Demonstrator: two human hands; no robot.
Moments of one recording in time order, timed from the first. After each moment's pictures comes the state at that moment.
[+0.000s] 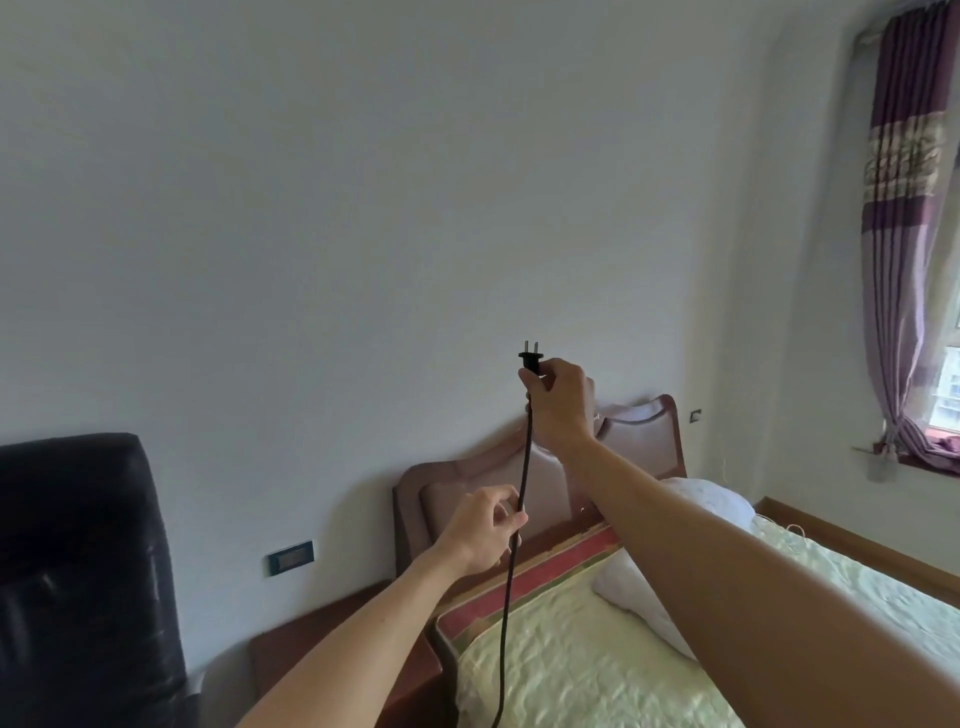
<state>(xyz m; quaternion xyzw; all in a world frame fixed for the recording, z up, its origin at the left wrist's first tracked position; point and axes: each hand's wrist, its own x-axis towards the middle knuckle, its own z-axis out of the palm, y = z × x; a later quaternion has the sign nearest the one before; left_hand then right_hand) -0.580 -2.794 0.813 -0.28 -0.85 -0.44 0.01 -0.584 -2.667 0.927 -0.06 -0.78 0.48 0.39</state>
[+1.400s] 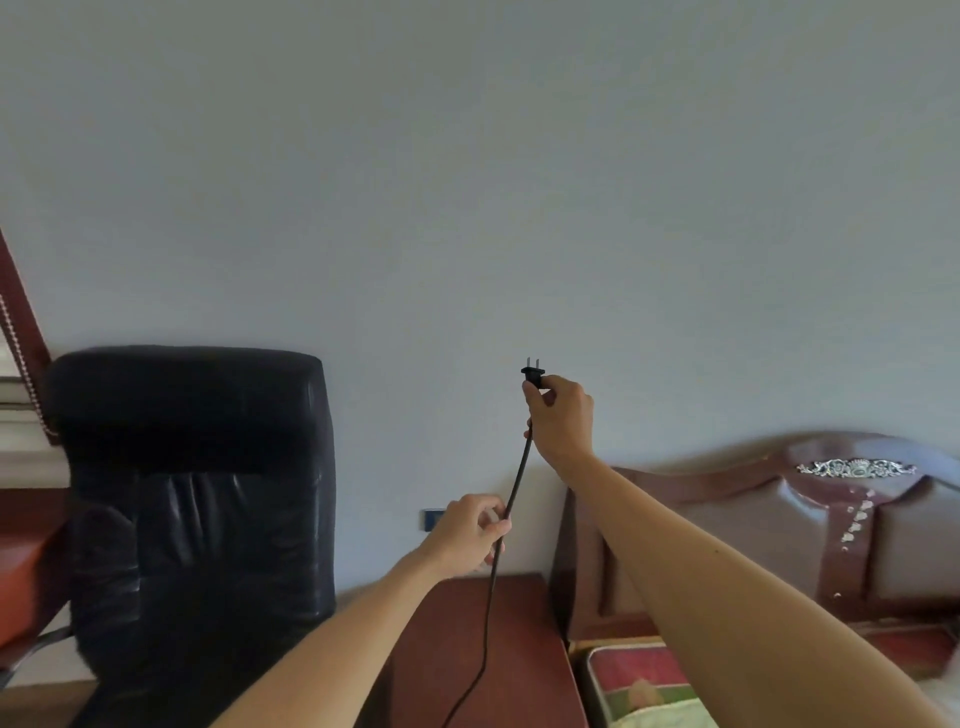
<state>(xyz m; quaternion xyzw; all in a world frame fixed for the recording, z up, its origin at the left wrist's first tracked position) -0.846 -3.008 0.712 -0.03 -0.88 -0.48 0.01 -0.923 -2.888 0.816 0.11 -0.81 0.55 0.18</state>
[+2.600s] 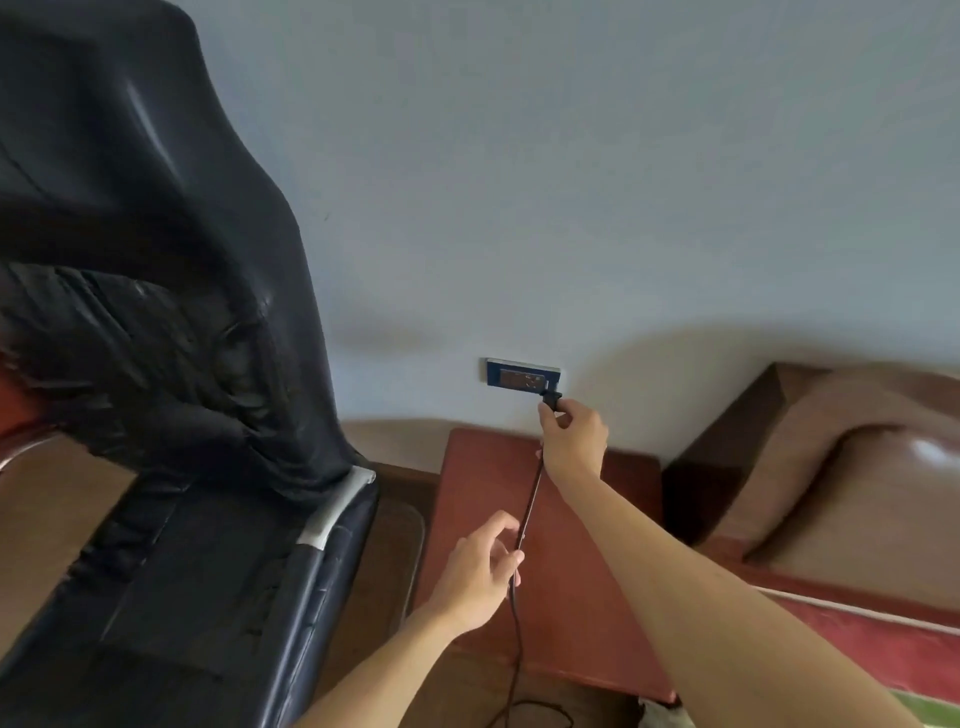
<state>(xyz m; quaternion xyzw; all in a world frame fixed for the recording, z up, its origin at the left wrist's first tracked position) -1.003 -3.045 0.353 0.19 -0.83 -0.51 -0.08 -1.179 -2.985 0.387 0.00 -0.85 0.52 -0.11</state>
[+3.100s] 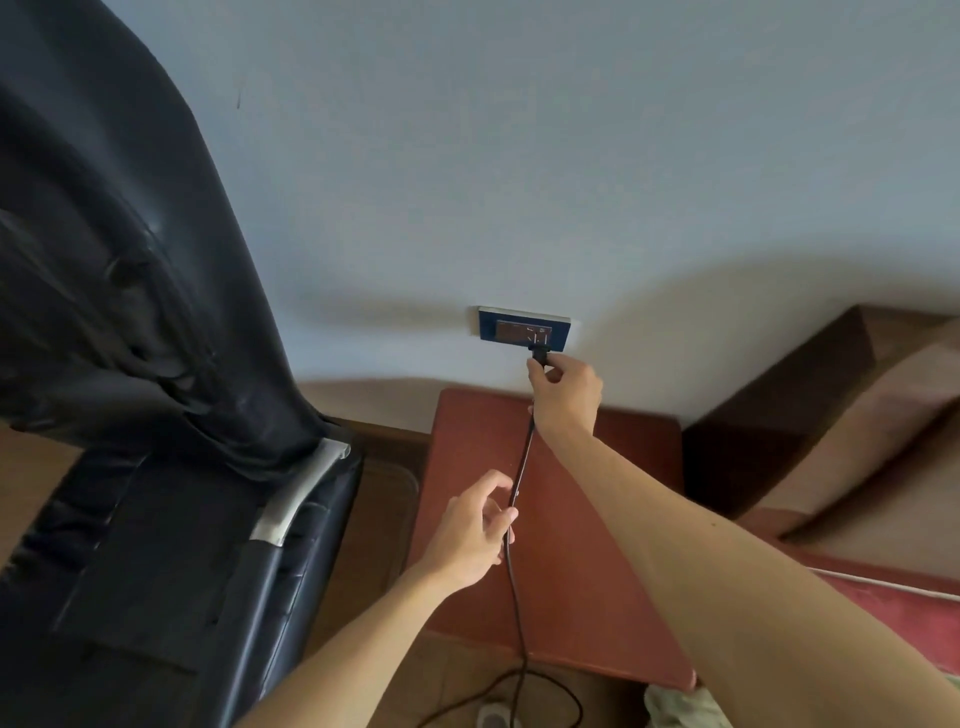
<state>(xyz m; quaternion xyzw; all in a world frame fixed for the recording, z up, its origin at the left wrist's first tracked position) -1.046 -3.069 0.284 0.22 -0.81 -0.54 -0.09 -1.222 -3.016 0.311 0.01 -0.86 0.50 -0.11</state>
